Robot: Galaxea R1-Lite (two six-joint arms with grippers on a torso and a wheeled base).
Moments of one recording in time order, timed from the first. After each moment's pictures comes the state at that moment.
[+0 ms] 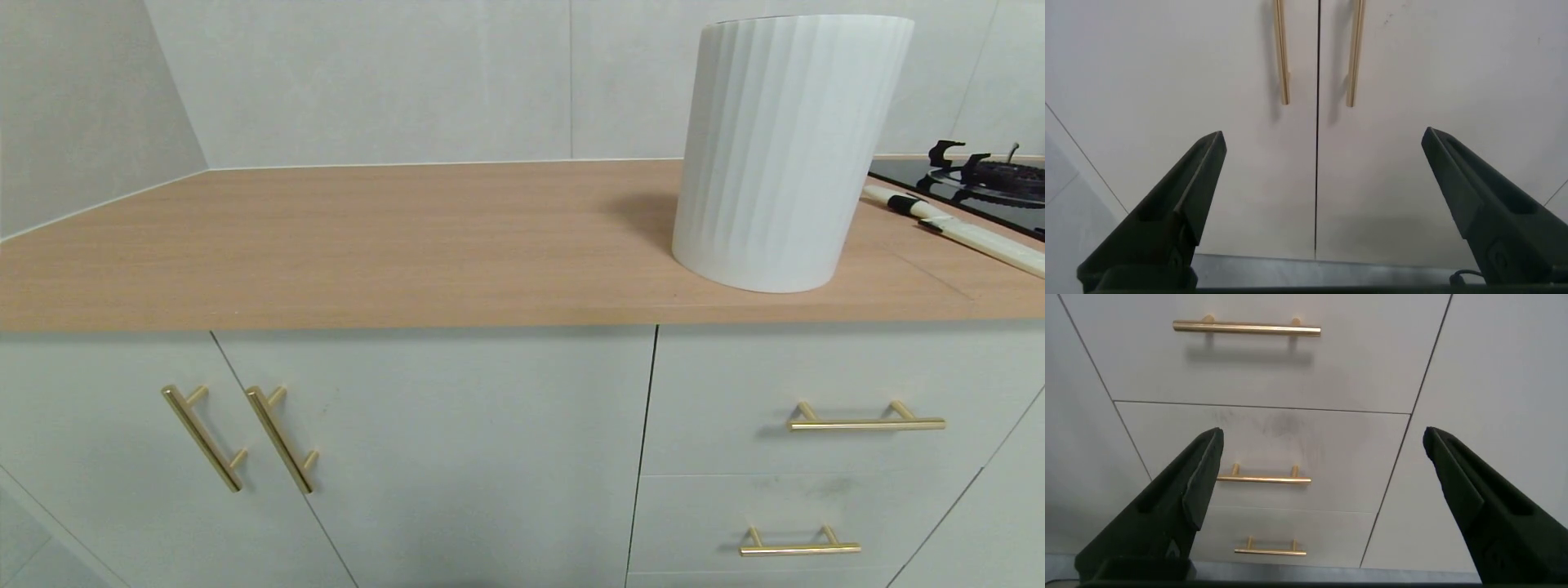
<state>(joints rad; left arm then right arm) -0.01 0.00 0.00 0.00 0.06 -0.01 0.00 0.00 0.00 -0.02 0.02 -0.05</state>
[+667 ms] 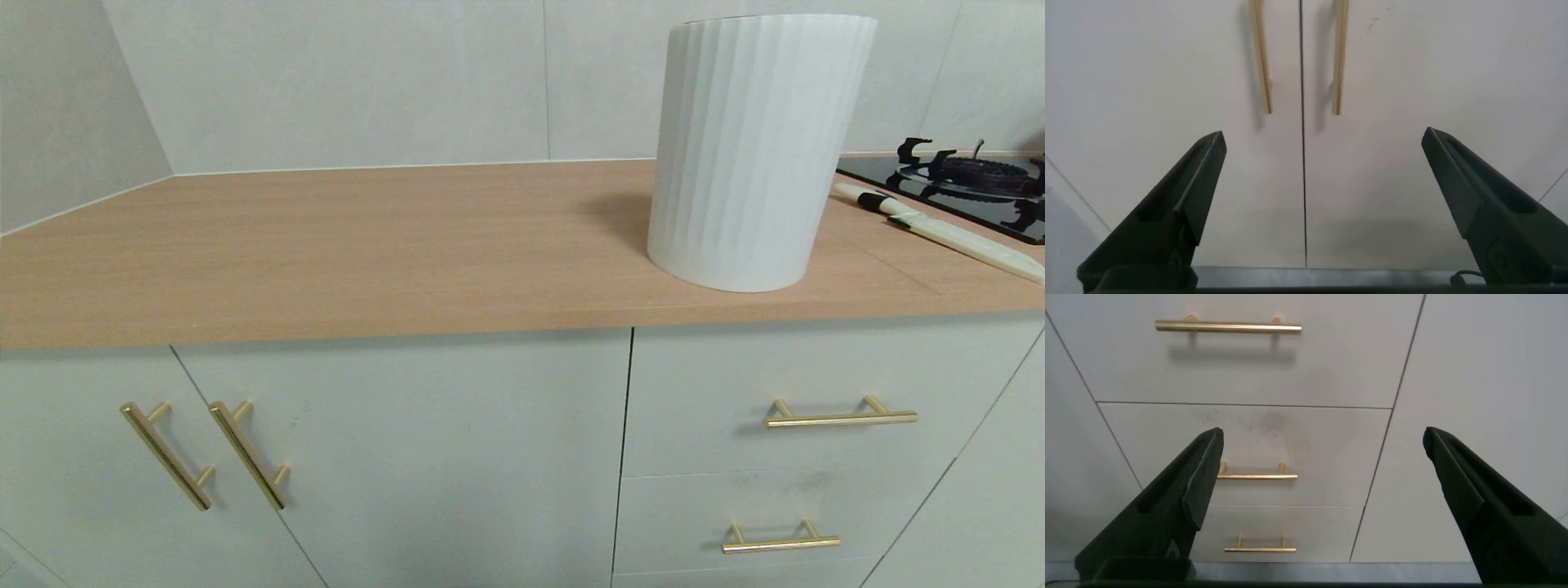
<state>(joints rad) -0.01 0.00 0.00 0.00 0.06 -0.01 0.00 0.00 0.00 -0.02 0.02 -0.05</state>
